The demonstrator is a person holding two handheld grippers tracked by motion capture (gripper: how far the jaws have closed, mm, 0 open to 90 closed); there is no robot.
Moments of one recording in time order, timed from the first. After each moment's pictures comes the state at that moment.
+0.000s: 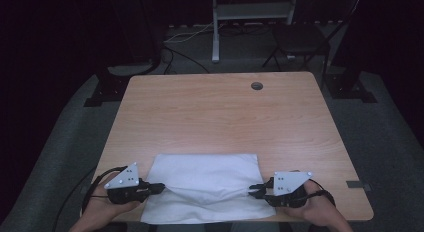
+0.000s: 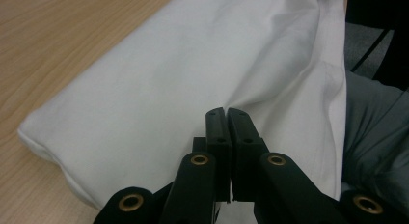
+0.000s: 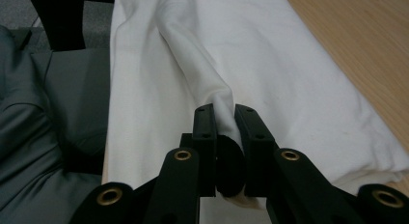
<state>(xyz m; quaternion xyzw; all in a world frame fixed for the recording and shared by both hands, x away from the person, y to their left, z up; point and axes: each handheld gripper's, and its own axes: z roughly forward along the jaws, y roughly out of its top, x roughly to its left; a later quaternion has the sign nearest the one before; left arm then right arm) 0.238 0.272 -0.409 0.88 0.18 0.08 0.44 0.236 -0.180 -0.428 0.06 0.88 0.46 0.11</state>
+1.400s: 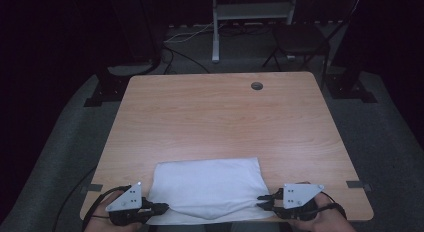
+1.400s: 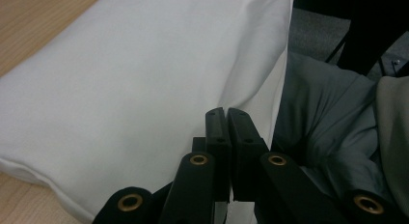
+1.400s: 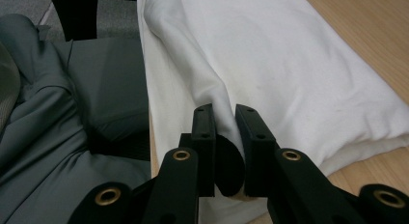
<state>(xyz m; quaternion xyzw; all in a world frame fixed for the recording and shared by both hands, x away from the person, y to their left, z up) 0.200 0.260 -0.421 0.89 0.15 0.06 0.43 0.210 -0.198 -0.436 0.07 0.88 0.46 0.10</state>
